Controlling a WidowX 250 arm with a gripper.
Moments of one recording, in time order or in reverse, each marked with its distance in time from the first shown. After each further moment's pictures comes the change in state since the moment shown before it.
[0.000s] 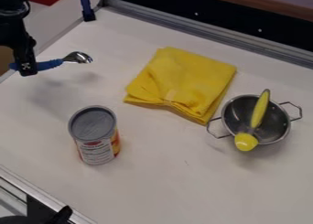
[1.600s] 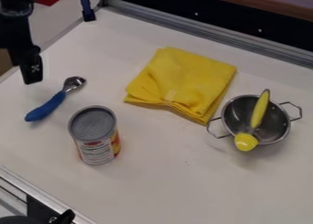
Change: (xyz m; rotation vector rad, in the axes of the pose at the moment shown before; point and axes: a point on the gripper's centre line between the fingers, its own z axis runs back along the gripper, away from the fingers) arm -0.005 0.018 0.028 -0.070 -0.061 0.084
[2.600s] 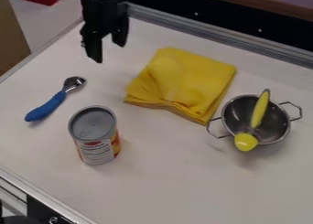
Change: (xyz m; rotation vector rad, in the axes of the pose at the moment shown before) arm -0.125 0.051 0.037 -0.179 0.069 -1.260
